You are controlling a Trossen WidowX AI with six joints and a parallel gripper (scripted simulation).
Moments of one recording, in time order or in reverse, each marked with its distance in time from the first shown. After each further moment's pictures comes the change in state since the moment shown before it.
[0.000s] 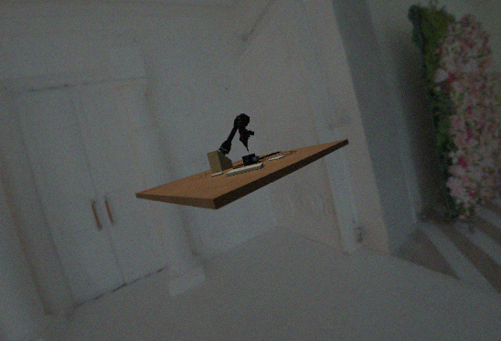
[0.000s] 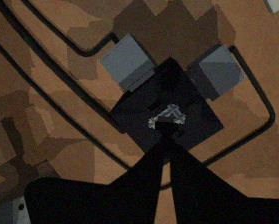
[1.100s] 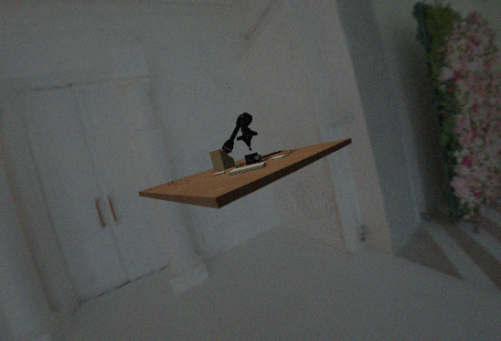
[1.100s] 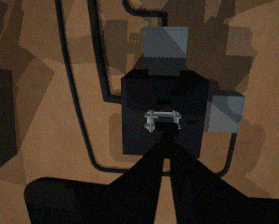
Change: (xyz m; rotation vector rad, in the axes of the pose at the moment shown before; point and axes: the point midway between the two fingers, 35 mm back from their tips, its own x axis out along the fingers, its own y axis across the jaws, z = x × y) arm 0.000 0.000 0.000 -0.697 -0.001 0.000
